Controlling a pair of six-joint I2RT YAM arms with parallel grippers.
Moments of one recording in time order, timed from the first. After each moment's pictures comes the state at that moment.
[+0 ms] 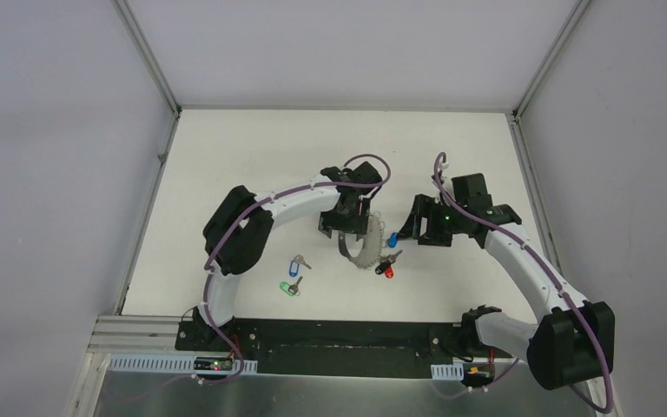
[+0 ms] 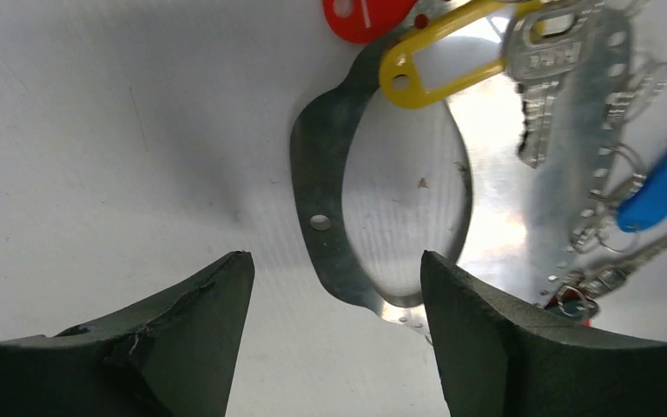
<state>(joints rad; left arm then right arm) -0.85 2.00 1.54 -0.78 -0.10 -0.71 0.28 1.14 0.82 -0.68 -0.47 0.38</state>
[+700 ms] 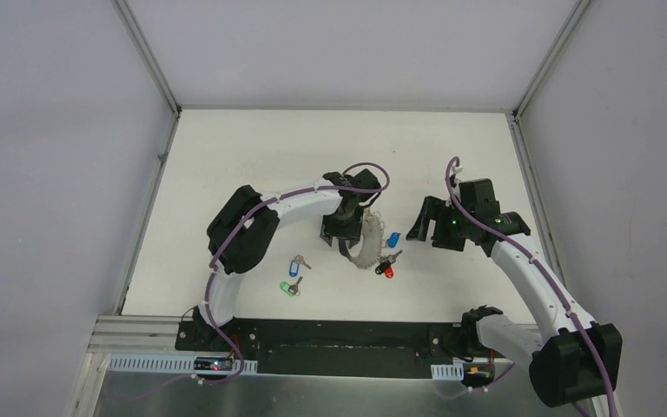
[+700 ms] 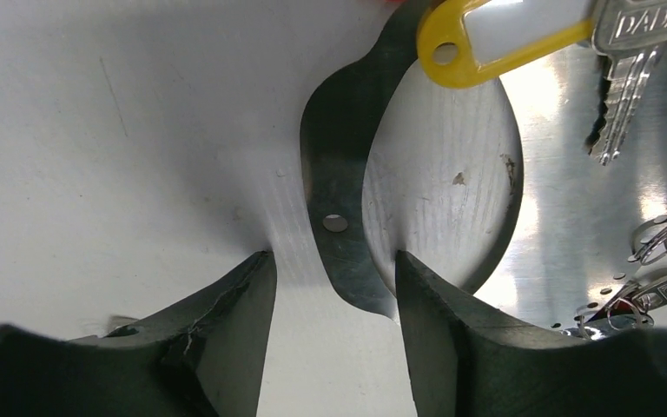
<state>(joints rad) -0.86 2.06 1.53 -0.83 -0.12 -0.71 0.25 1.03 0.79 -0.73 -0.31 0.43</state>
